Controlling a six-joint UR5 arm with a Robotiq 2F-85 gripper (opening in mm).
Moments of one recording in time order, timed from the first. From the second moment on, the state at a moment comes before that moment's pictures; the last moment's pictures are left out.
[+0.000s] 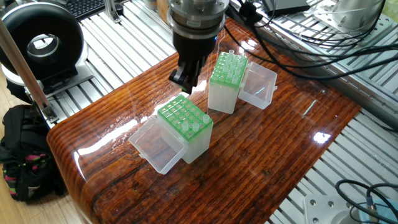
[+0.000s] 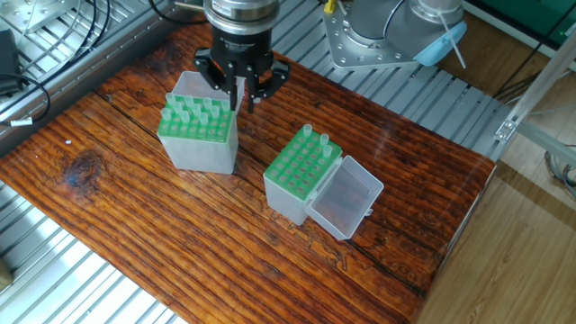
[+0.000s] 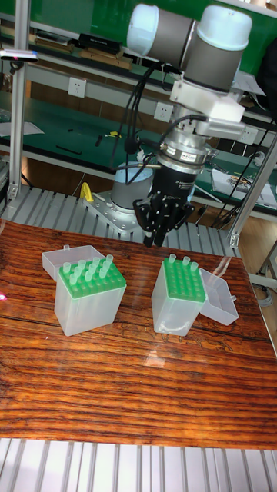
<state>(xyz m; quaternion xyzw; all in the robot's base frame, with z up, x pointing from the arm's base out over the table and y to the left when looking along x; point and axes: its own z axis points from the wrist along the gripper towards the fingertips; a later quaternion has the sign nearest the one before) 0.500 0.033 0.227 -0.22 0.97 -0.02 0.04</state>
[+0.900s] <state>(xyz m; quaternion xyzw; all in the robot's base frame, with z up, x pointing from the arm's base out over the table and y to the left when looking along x) 0.548 -0.053 0.211 -0.21 0.98 -0.04 0.06</state>
